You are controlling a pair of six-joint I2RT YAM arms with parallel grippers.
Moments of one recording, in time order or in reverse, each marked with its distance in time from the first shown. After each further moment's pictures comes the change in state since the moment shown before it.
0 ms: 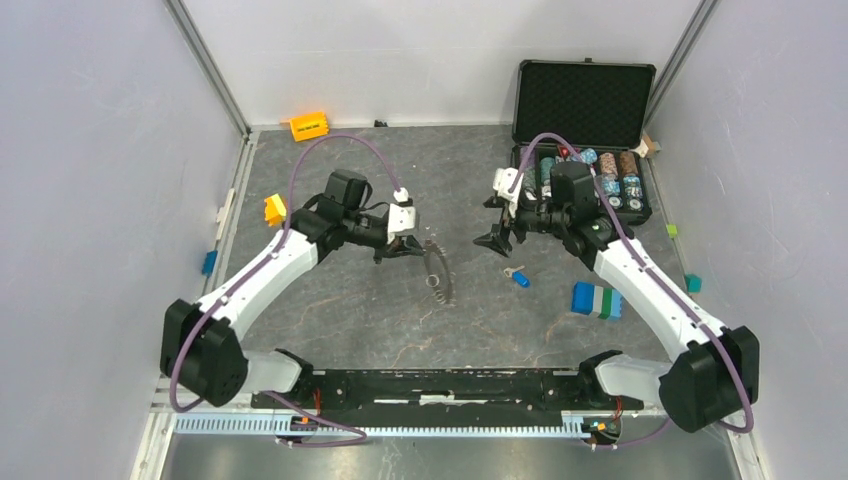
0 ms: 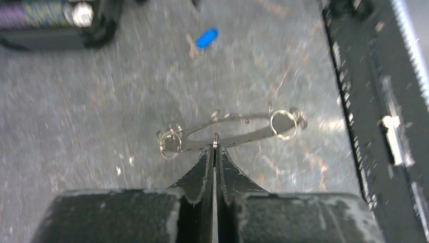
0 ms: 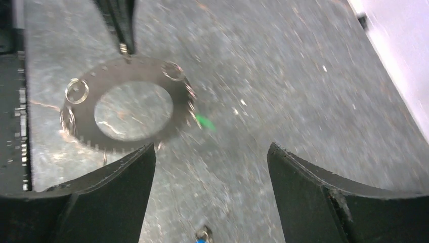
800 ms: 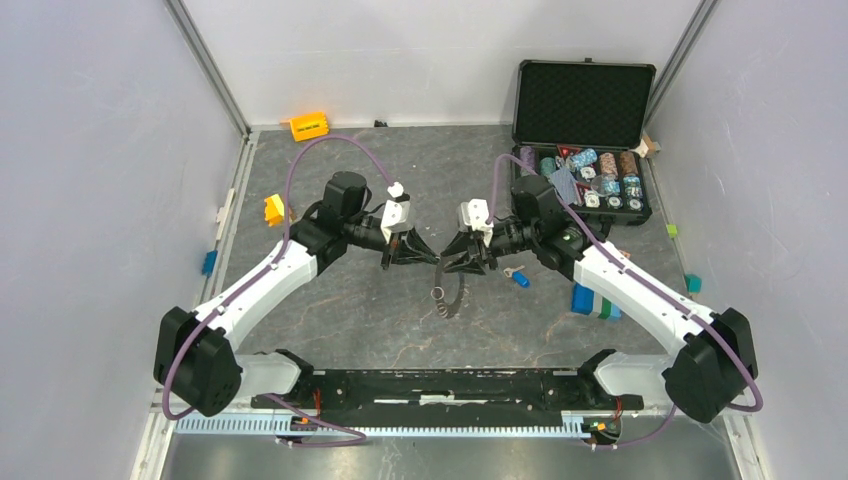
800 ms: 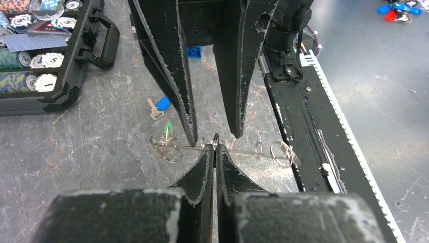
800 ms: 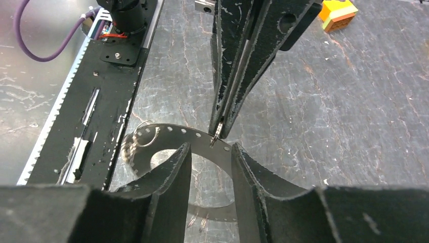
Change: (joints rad) left arm -0.045 -0.072 -0.072 0.304 0.252 -0.360; right arm 0.236 0.029 -0.001 0.027 -0.246 -0.006
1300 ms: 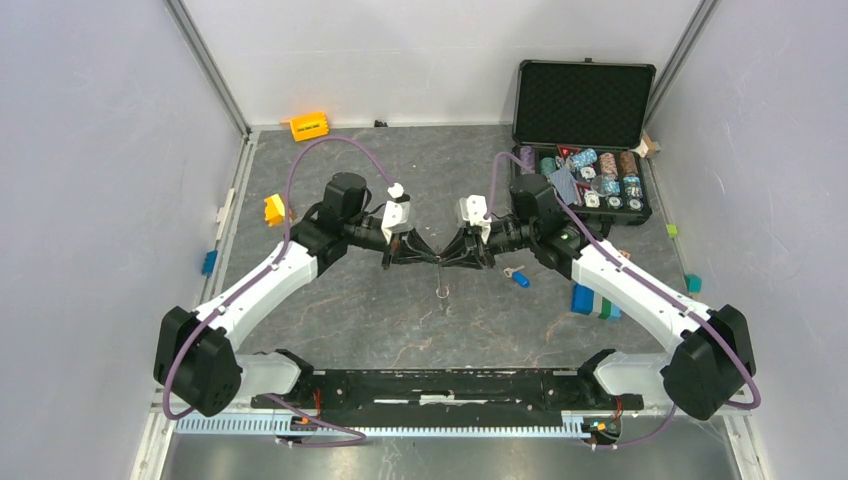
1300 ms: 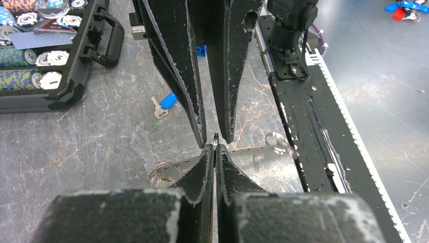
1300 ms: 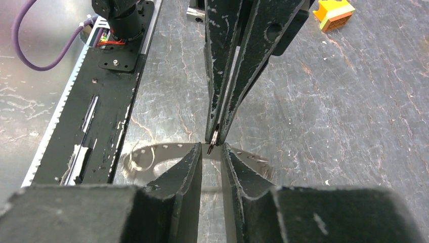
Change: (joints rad) left arm -0.001 -0.001 -0.013 0.031 -0.013 -0.007; right arm 0.006 0.013 0.000 0.034 0.004 0.046
